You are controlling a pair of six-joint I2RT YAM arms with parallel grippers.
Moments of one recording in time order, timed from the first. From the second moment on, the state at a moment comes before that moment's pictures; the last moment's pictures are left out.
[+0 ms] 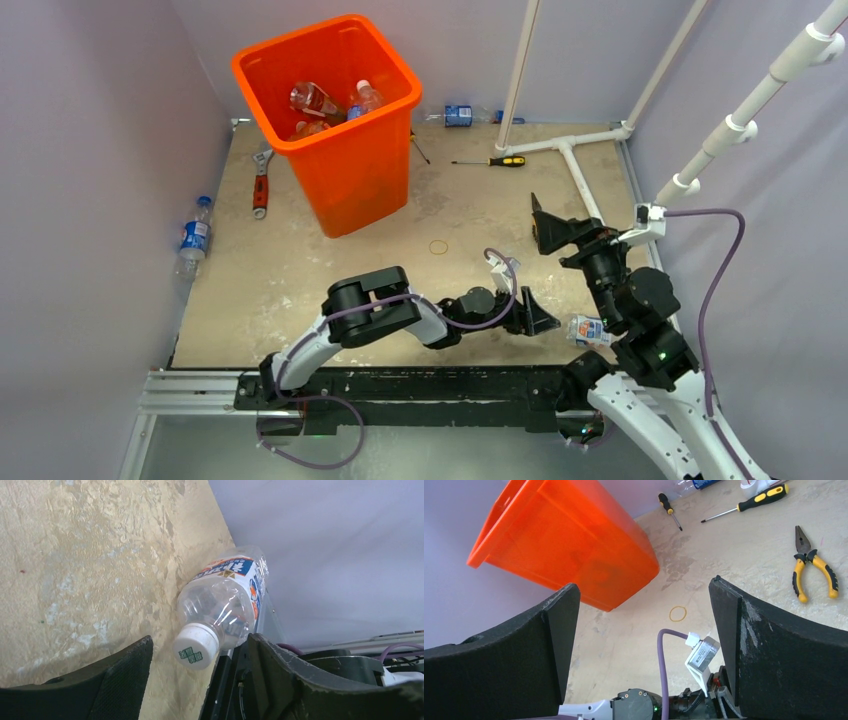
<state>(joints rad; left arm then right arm) -1.23 2.28 1.08 1.08 0.05 -1.05 0.54 0.42 0.74 -0.24 0.36 0.61</state>
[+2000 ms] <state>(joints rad) -1.28 1.63 0.97 0.17 -0.35 -0.35 0.54 0.36 0.72 -0.34 0.31 0.55</state>
